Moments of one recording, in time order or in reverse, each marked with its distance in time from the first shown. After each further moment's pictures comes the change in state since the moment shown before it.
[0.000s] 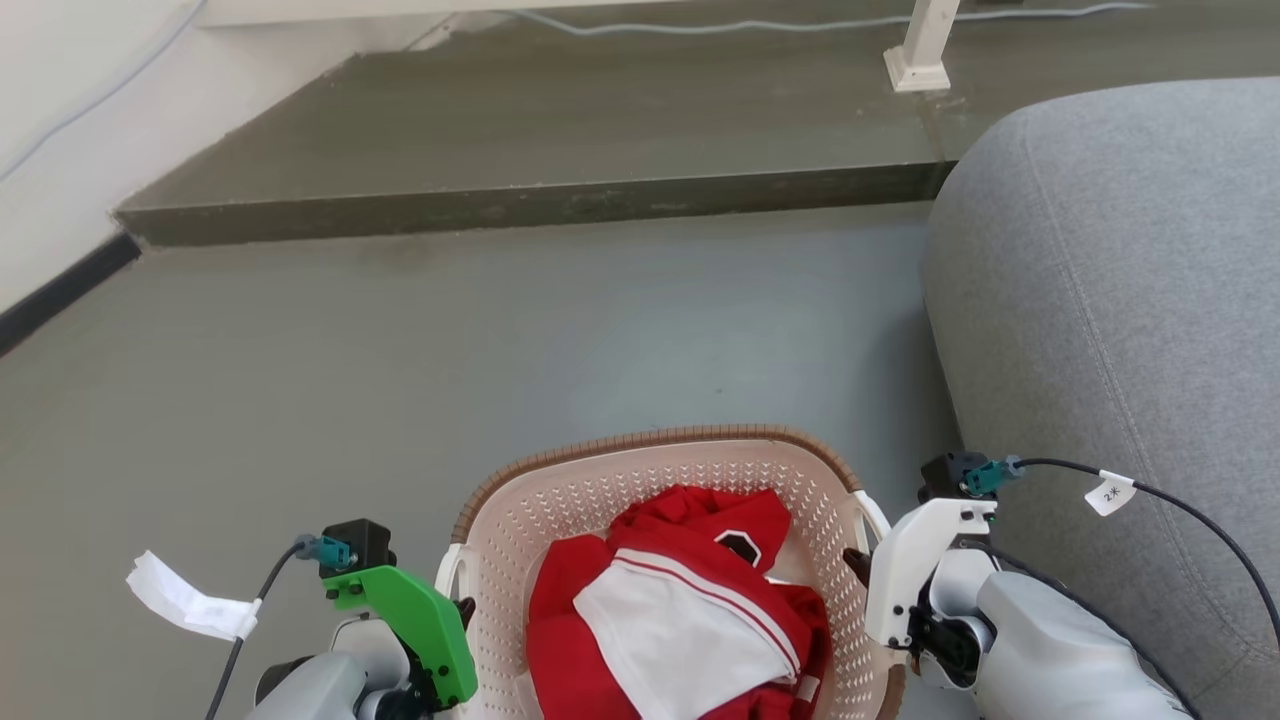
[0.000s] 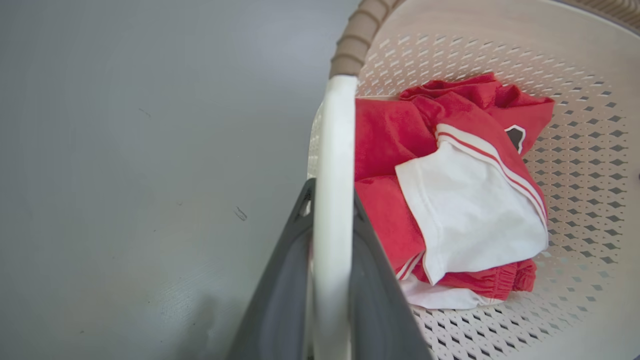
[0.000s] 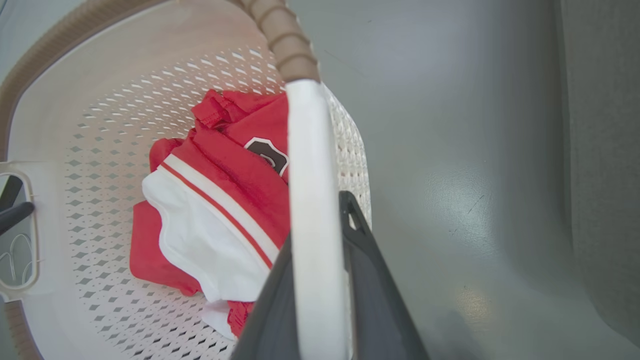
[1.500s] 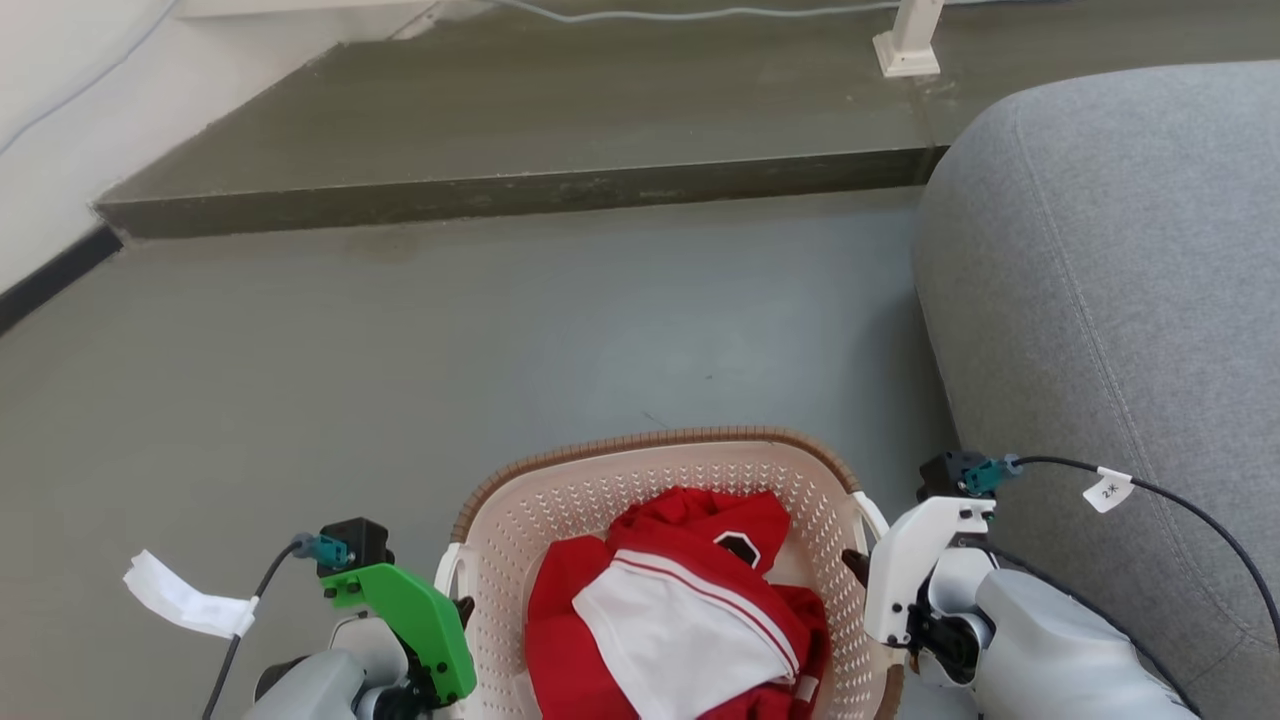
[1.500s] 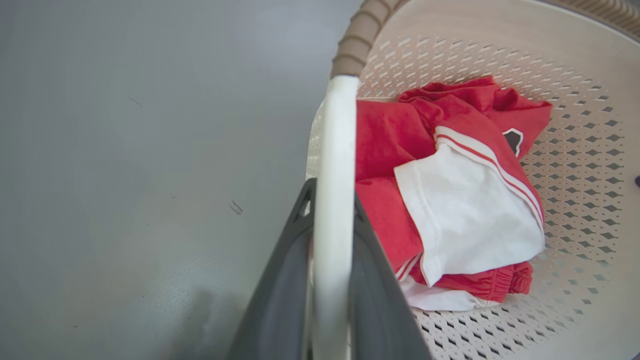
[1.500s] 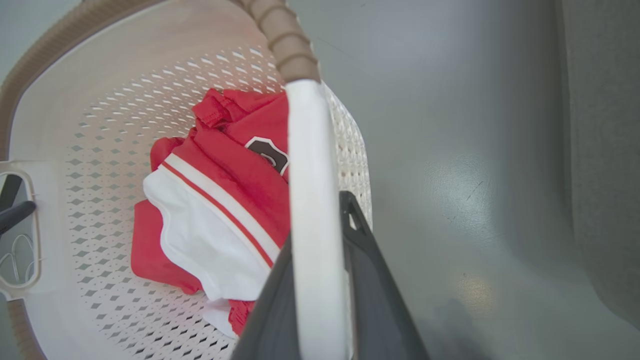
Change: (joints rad) left arm -0.004 0.001 -0.024 0.010 -0.037 0.000 0.006; right arm -0.011 -0.001 0.056 0.020 0.062 0.000 0.008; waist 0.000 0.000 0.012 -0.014
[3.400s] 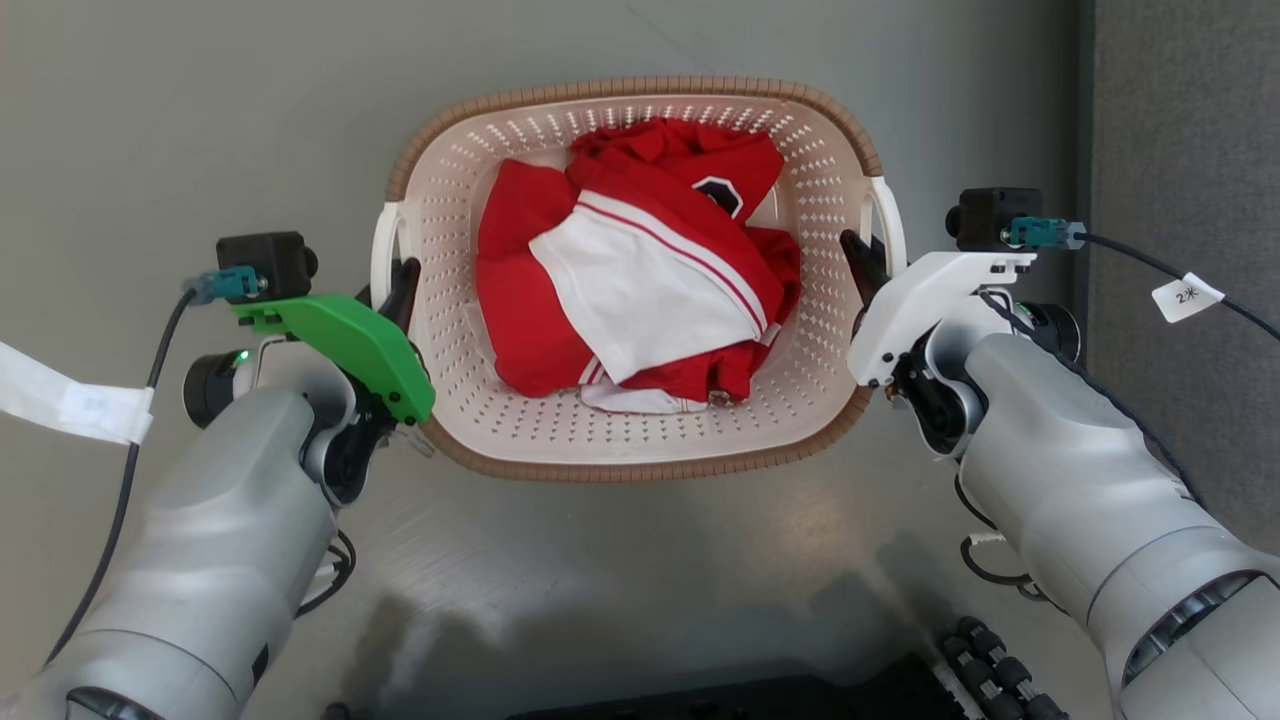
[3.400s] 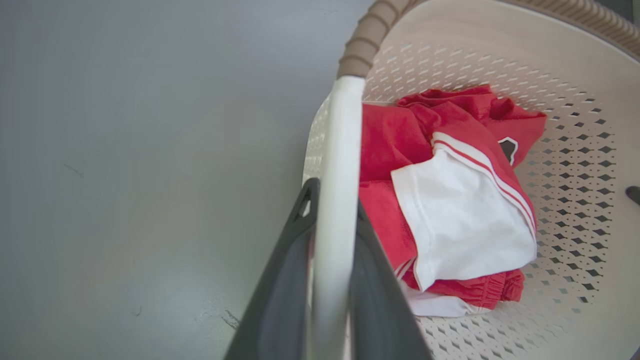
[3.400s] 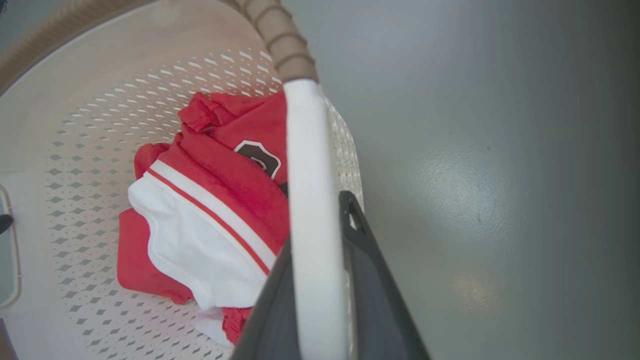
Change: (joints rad) left arm -0.365 0.062 -0.004 -0.084 0.037 0.000 -0.235; right arm -0.348 -0.004 0.002 -0.017 0.003 -0.036 -0.301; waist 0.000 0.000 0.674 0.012
